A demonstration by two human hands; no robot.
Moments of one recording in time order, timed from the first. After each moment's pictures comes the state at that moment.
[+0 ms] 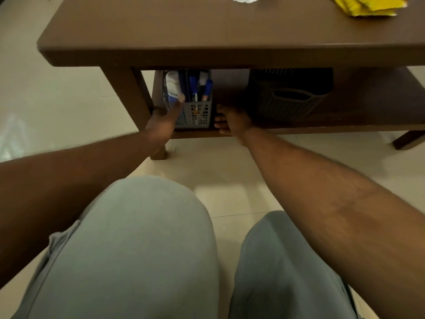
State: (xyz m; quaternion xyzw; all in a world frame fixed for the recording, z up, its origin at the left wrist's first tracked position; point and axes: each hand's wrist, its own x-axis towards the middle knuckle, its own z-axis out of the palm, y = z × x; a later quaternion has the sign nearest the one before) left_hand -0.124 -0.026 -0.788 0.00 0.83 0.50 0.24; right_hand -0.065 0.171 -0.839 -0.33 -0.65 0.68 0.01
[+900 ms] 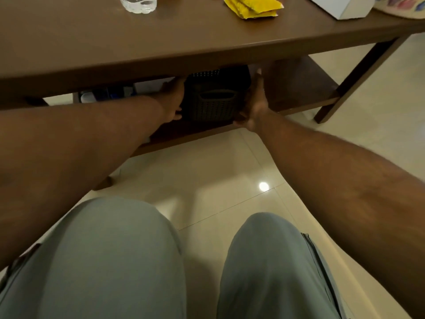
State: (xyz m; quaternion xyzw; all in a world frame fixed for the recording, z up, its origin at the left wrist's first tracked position) left_hand -0.105 0.170 -0.749 0.09 0.75 0.52 0.40; right_hand 0.053 0.322 -0.781 -0.43 -0.44 0.77 0.18
